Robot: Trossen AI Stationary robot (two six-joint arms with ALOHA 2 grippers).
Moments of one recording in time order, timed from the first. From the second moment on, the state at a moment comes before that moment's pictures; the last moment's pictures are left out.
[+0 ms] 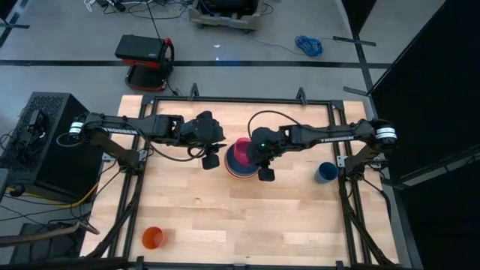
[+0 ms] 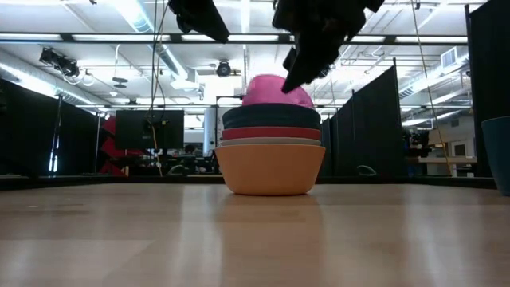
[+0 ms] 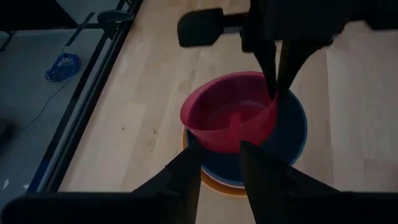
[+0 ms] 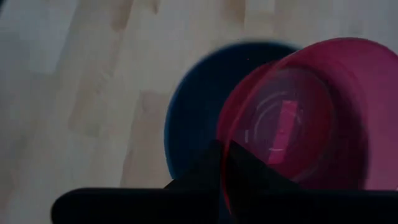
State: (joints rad) left arm -0.02 1.35 1.32 -0.70 -0.28 -0.05; right arm -0.02 1.63 1.29 -0.57 -0.11 -0.13
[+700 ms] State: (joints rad) left arm -0.02 1.35 1.32 -0.70 -0.28 -0.06; right arm -0.02 1.73 1.29 -0.61 -0.11 -0.10
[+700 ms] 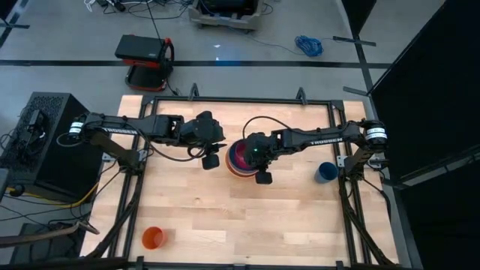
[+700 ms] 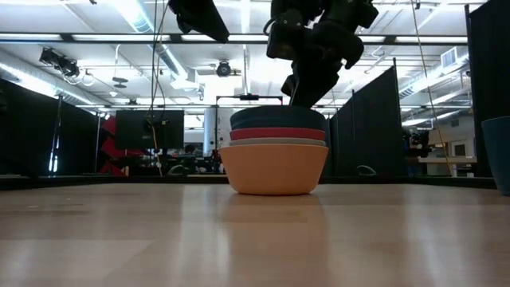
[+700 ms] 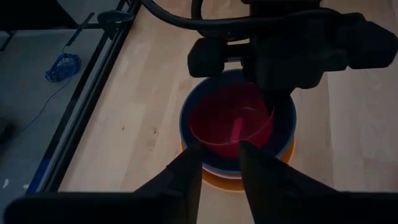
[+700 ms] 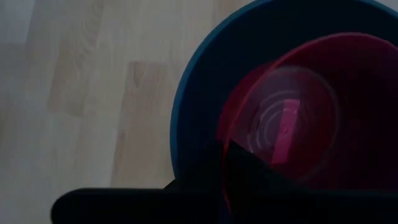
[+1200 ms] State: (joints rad) left arm -0.02 1.35 1.32 -0.71 -0.28 -0.06; right arm -0.02 1.72 1.34 -0.62 -0.07 -0.10
